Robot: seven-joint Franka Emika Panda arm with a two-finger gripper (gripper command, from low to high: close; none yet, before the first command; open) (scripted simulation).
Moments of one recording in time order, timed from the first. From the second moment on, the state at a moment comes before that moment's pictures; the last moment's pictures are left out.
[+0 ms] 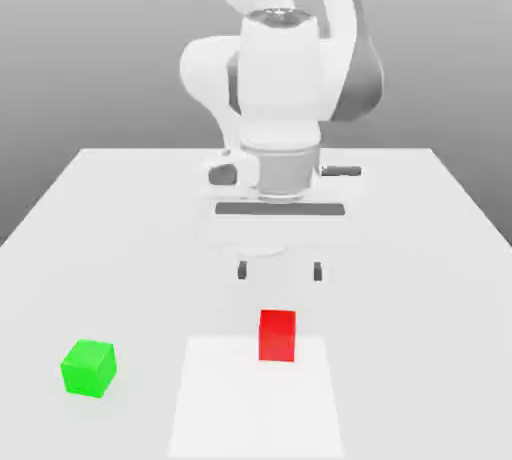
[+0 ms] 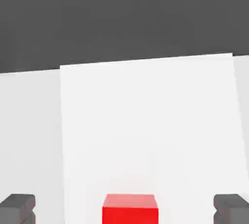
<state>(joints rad) 0.03 -0.09 0.06 -2.92 0.02 2.87 0.93</state>
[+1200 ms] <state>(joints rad) -0.35 0.11 -0.18 -2.61 0.06 2.72 1.14</state>
